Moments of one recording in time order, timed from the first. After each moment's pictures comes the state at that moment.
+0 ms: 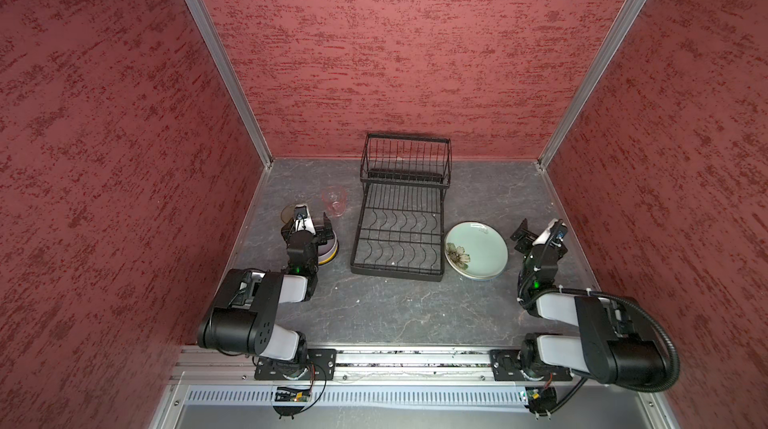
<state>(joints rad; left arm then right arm) -0.10 1.47 0.28 1.01 -0.31 -0.05 -0.02 1.32 0.16 1.06 0.45 0.25</state>
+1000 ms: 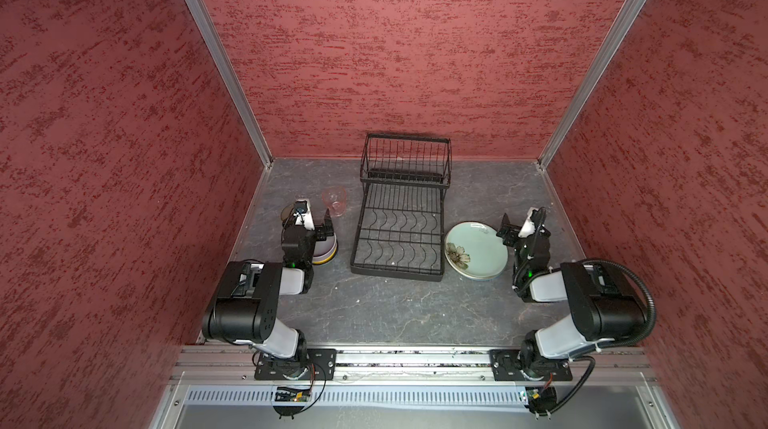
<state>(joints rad) -0.02 1.53 0.34 1.01 -0.07 -0.04 -0.02 1.55 0.26 1.15 0.21 0.13</state>
